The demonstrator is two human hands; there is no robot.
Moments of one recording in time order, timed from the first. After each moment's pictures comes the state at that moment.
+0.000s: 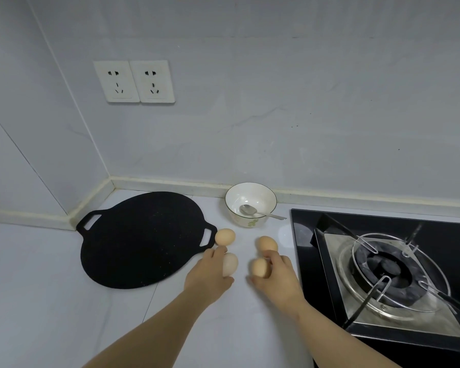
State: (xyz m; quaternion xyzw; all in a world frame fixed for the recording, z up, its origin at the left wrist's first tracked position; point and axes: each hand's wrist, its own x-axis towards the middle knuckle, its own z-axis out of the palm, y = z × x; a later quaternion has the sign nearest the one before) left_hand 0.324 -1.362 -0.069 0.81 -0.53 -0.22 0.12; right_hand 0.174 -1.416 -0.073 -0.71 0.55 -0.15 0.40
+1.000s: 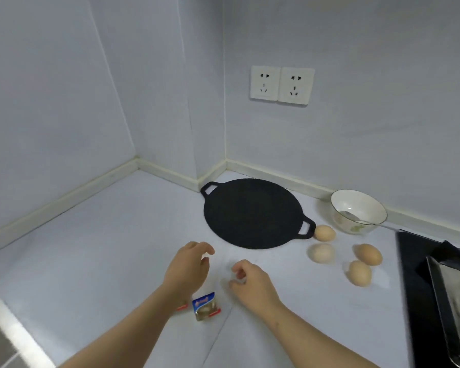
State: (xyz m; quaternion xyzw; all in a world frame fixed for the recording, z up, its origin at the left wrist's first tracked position) left_hand 0.437 -1.154 -0.038 0.90 -0.34 -0.11 0.25; right_hand 0.320 -1.252 -0.059 -0.85 0.32 -0.04 0.42
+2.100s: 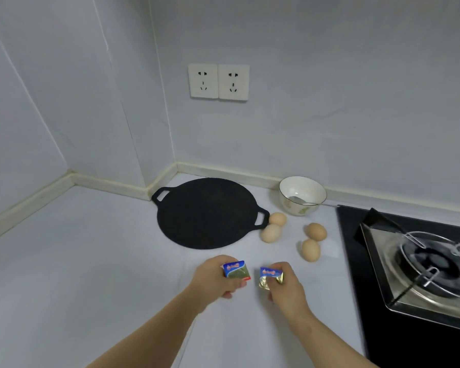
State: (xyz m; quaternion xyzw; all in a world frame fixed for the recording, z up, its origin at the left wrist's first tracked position) left_hand 0.373 -1.223 -0.049 0.75 -0.32 -0.43 0.38; right_hand 0.228 -1.292 -0.075 -0.63 0.51 -0.23 0.54
